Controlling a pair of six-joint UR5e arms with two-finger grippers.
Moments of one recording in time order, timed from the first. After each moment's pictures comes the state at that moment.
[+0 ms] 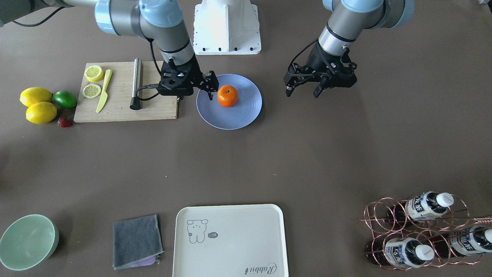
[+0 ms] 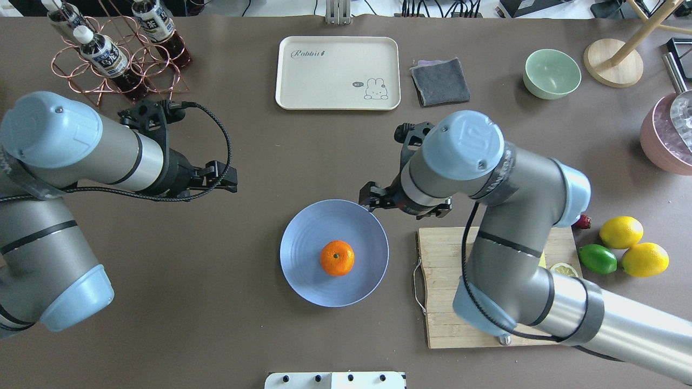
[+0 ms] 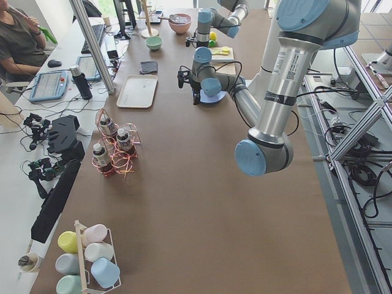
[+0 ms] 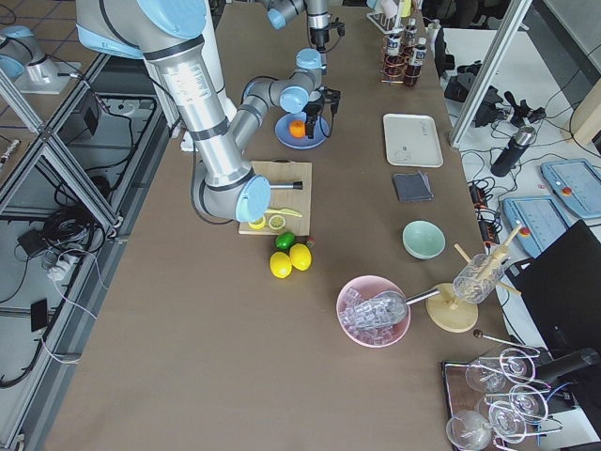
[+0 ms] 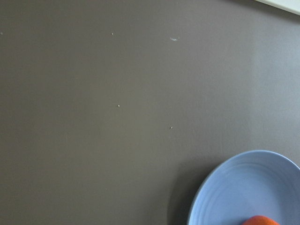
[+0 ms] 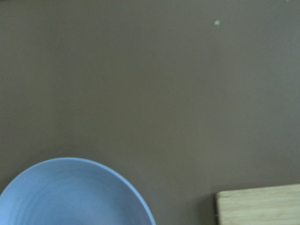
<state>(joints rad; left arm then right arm) -0.71 -1.89 -2.02 -1.73 -2.00 -1.26 0.61 -1.08 1.90 -1.55 1.97 1.27</state>
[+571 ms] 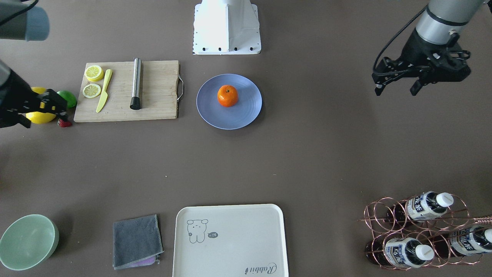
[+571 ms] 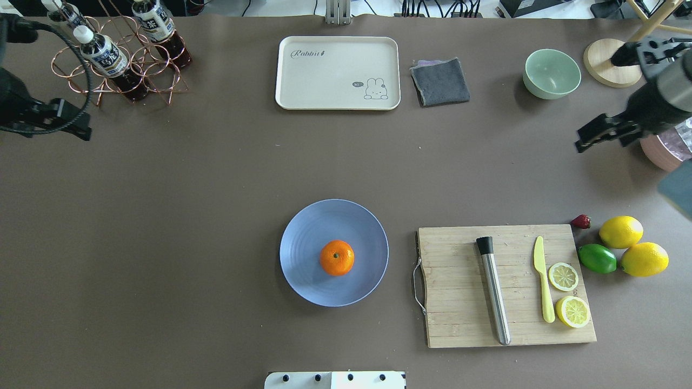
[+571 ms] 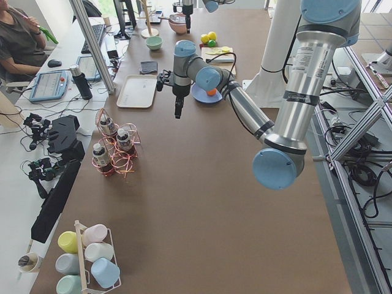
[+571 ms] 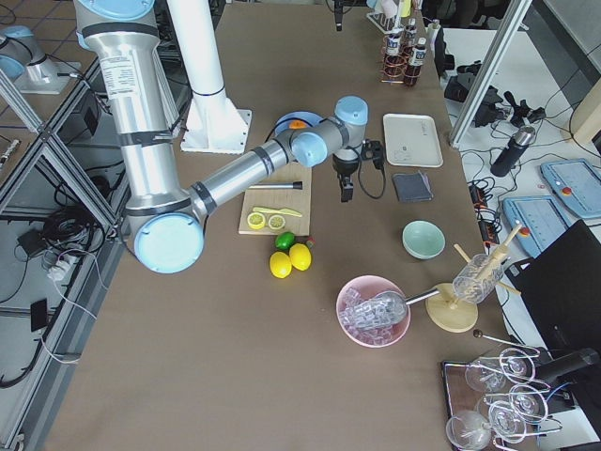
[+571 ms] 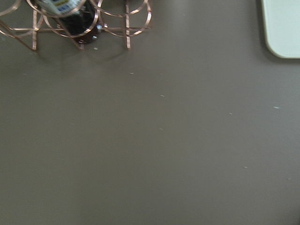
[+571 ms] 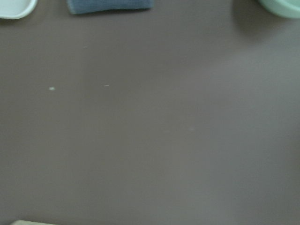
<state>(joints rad) -1.10 -1.74 -2.14 -1.38 -2.15 -0.63 1.18 -1.48 1.89 -1.56 2.30 0.38</state>
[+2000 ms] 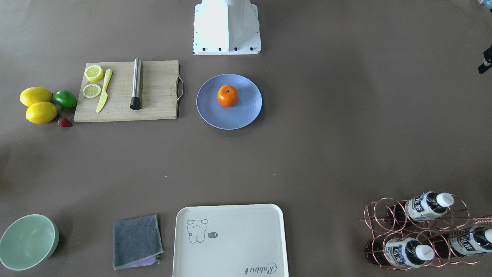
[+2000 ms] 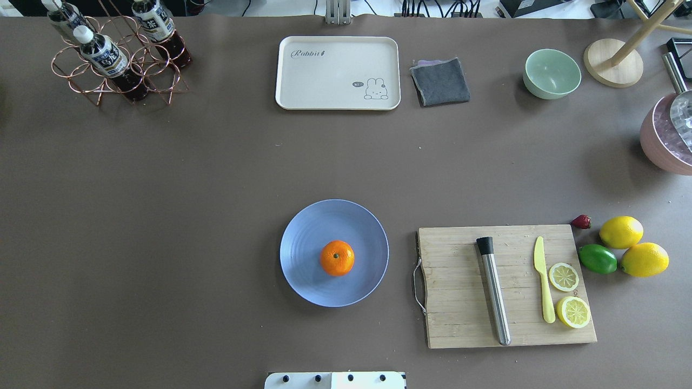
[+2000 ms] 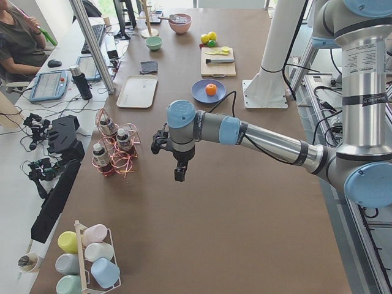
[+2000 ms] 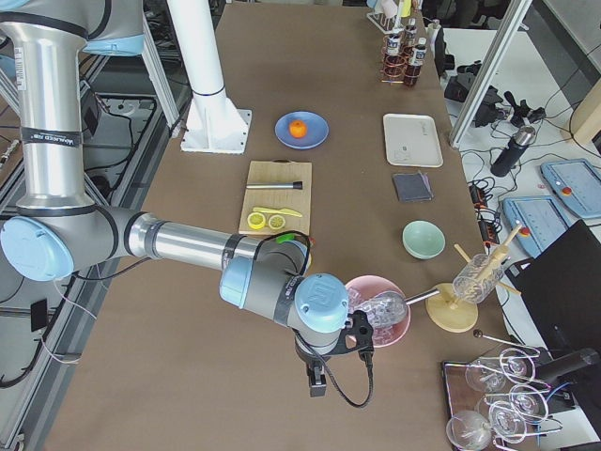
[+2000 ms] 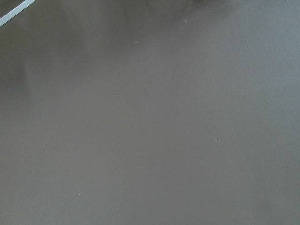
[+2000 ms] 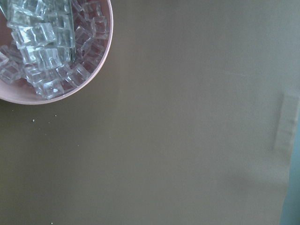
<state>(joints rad) -1.48 -1.45 -1.98 -1.41 -2.38 0.04 1.81 -1.59 1.52 -1.72 2.26 -0.47</state>
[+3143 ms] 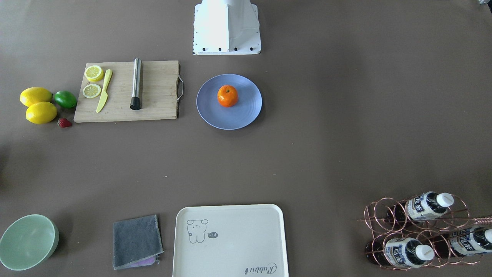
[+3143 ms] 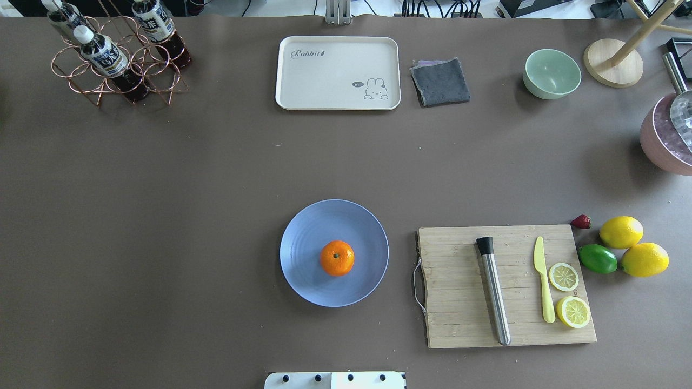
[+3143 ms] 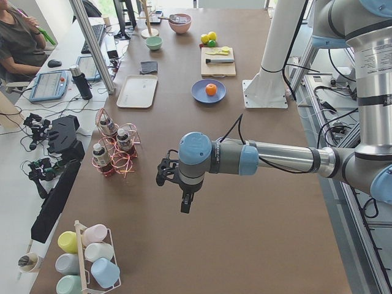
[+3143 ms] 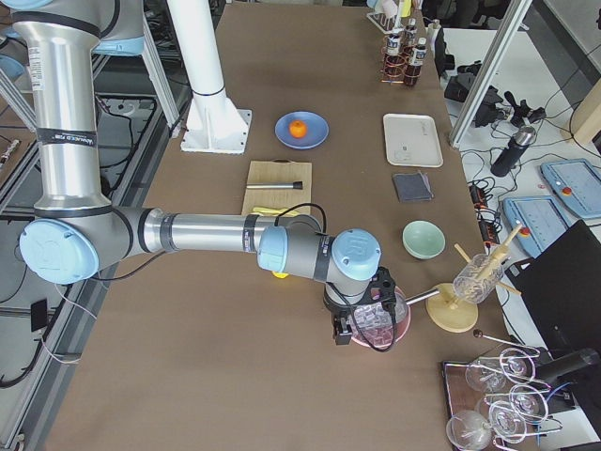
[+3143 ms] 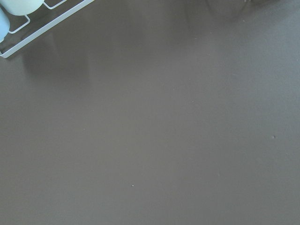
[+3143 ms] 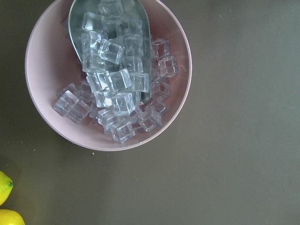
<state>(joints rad) -1.64 -1.36 -1.88 -1.55 -2.38 0.14 1.65 -1.56 1.60 -1.73 2.35 -0.29</state>
